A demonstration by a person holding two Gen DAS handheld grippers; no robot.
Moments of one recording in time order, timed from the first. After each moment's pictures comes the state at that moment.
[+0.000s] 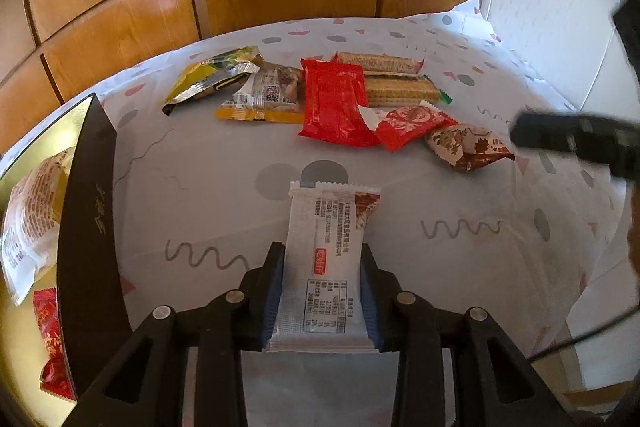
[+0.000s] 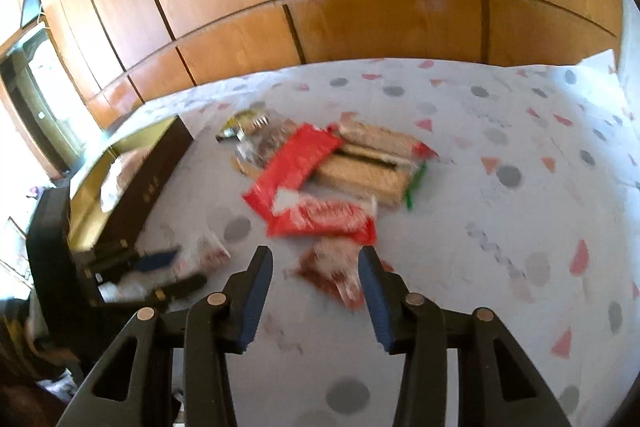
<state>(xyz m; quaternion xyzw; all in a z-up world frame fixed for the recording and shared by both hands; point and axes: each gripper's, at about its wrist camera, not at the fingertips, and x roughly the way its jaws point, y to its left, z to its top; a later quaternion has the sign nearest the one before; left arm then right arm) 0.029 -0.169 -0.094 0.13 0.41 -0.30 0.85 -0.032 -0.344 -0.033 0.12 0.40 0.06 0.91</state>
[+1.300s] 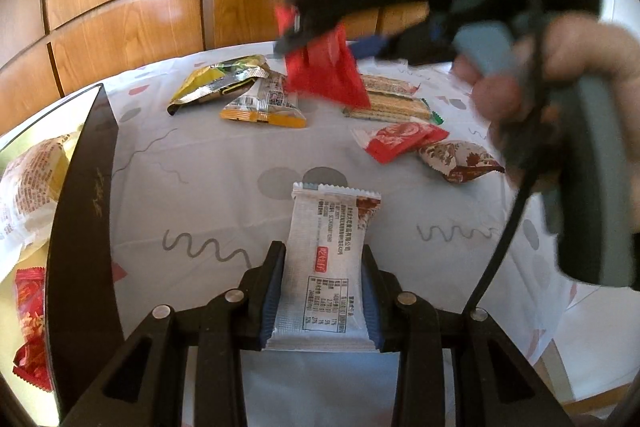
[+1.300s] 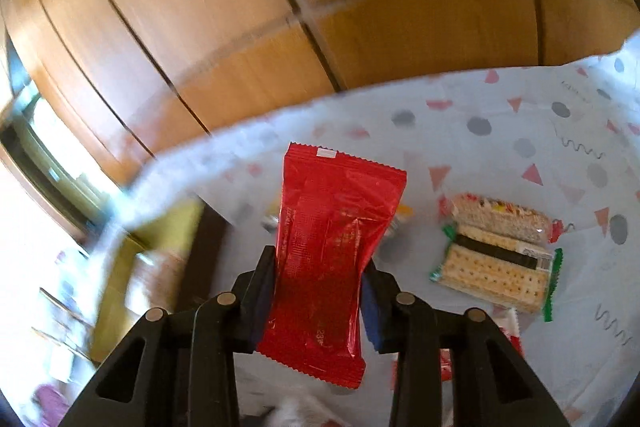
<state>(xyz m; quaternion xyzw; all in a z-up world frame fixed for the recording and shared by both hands) 0.021 -0.149 -0.100 0.08 0.38 -0.32 0.86 0.077 -0.292 -0.014 0.24 0.35 0.07 0.90</state>
